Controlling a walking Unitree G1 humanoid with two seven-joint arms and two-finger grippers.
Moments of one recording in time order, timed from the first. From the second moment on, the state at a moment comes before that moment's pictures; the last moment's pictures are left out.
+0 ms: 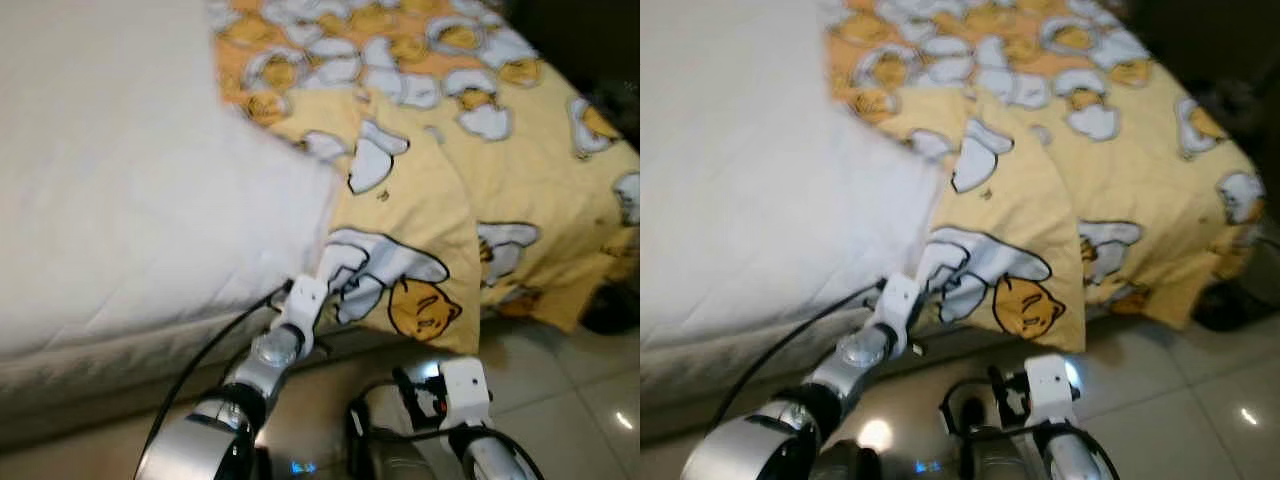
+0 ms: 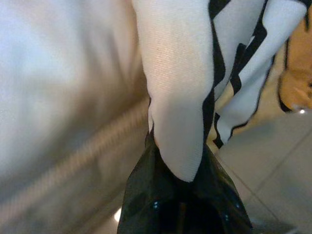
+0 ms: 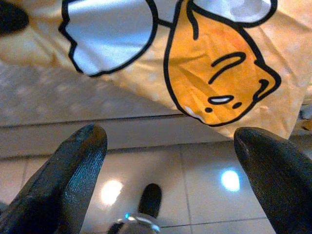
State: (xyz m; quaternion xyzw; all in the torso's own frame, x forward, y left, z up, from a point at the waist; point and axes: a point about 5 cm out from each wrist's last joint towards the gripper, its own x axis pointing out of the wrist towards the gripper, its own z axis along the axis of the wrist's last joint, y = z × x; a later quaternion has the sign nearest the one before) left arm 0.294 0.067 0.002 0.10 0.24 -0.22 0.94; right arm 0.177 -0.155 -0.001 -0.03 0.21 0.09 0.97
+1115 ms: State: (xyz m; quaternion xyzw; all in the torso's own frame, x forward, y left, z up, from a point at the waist) left arm 0.230 0.058 -0.044 0.09 0.32 -0.36 0.87; right arm 0.177 -0.162 -0.005 -0.03 0.21 0.09 0.97
